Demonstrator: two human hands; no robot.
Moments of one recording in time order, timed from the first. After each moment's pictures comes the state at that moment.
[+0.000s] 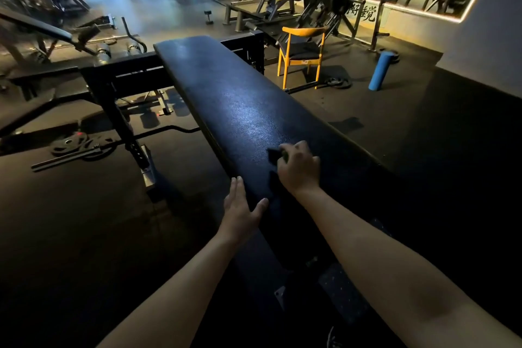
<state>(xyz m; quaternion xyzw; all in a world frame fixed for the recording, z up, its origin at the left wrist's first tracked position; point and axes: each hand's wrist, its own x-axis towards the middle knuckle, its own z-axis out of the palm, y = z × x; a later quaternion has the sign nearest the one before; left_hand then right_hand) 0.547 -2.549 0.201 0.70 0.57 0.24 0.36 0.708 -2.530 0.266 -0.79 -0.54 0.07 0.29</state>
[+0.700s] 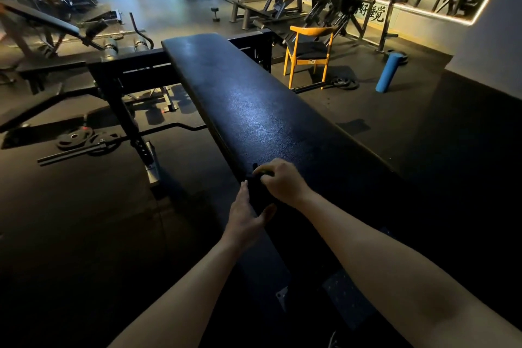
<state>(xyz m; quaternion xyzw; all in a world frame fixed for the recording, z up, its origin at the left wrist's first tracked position) 0.534 -2.539 0.191 0.68 0.53 0.30 0.41 0.675 -2.518 0.262 -0.69 -0.64 0.21 0.26</state>
